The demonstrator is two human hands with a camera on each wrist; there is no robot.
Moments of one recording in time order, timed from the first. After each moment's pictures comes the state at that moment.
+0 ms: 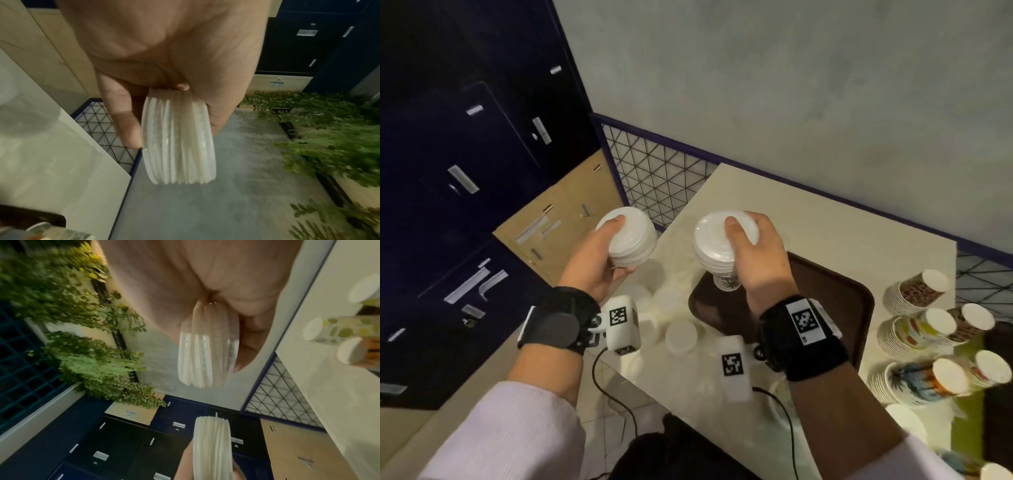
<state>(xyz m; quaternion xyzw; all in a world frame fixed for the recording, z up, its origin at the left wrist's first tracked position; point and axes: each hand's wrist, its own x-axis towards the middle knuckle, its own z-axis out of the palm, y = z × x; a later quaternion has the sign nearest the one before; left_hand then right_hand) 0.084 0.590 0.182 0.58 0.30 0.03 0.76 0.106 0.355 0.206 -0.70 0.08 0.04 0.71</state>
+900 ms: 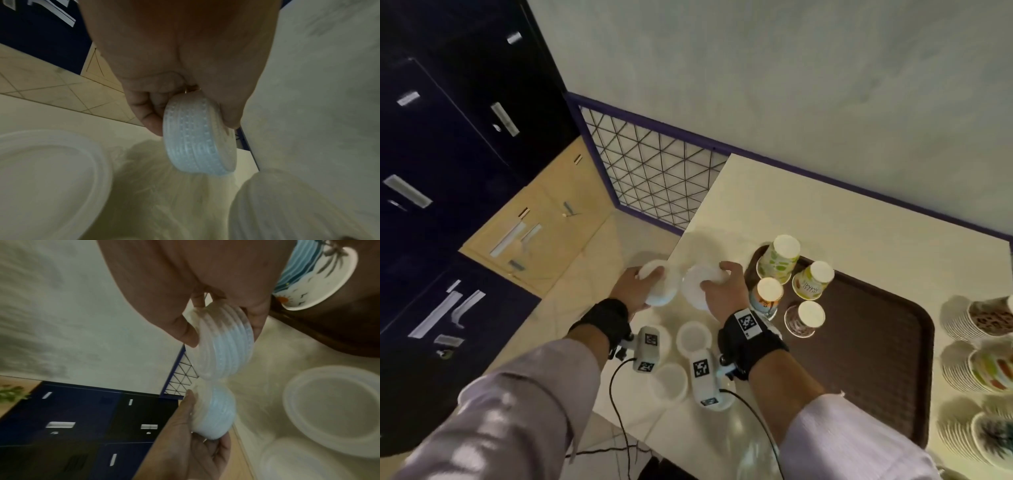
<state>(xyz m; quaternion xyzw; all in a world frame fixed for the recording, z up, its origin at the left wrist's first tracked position) 0.231 0.677 -0.006 0.73 0.27 -0.18 0.60 0.227 0.481 0.033 -0.76 0.22 0.16 0.58</state>
